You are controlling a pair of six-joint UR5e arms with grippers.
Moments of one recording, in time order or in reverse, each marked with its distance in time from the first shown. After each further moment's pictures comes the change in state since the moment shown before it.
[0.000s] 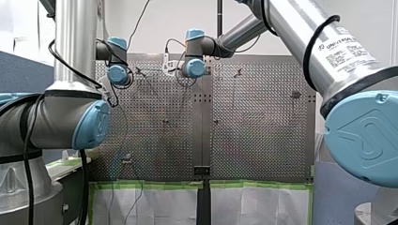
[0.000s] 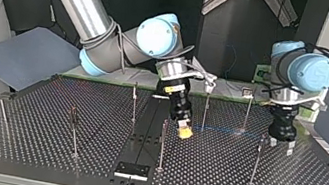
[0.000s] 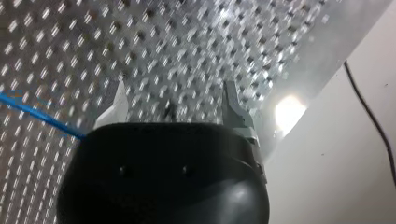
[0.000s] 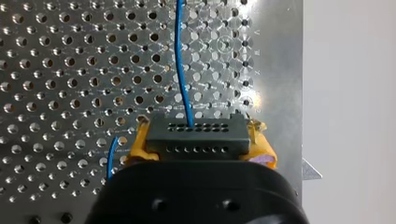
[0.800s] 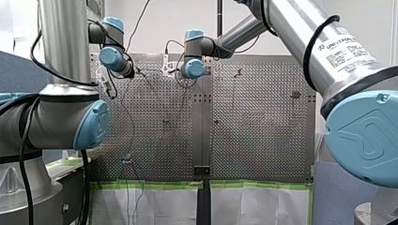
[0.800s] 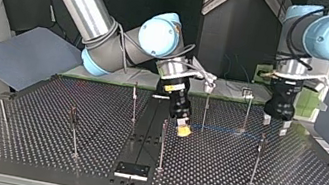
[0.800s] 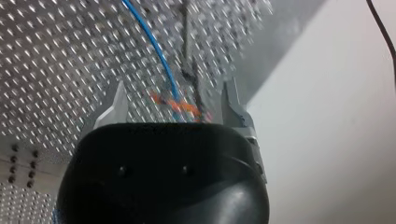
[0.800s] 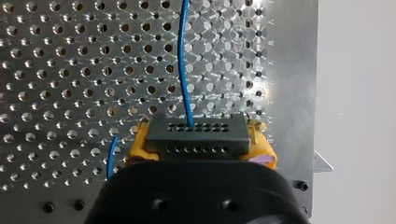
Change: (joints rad) left arm -0.016 0.218 -0.077 -0.206 0.127 0.025; right arm 0.005 0.005 0.000 0.019 0.036 0.000
